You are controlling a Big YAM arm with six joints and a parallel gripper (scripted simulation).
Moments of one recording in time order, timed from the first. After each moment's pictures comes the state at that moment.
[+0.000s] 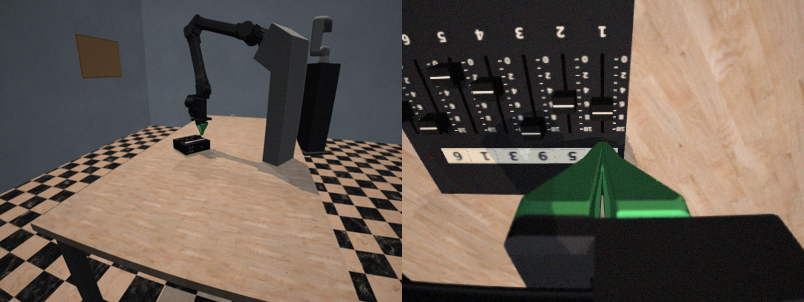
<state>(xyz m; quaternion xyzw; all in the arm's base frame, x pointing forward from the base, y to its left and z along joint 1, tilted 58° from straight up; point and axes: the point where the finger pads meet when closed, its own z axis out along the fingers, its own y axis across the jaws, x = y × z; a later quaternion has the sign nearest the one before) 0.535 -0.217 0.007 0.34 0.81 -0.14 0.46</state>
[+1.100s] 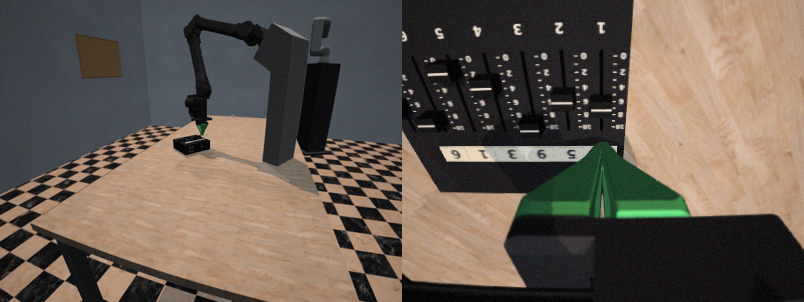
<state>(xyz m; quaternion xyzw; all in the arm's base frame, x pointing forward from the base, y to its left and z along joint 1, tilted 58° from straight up) 0.534 -0.217 0.006 0.34 0.81 -0.14 0.46</state>
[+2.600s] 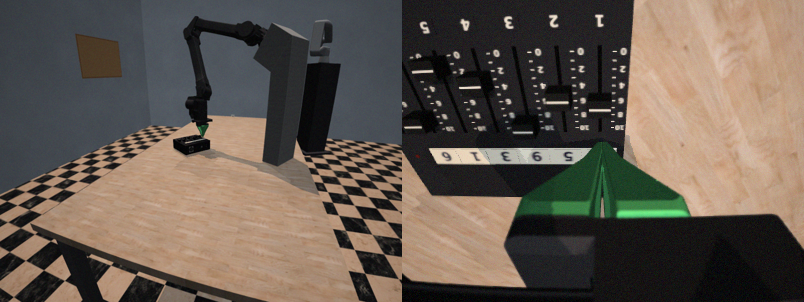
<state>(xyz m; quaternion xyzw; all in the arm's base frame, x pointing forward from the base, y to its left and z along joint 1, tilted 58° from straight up) 0.537 -0.220 -0.002 0.34 0.81 -0.14 0.46</state>
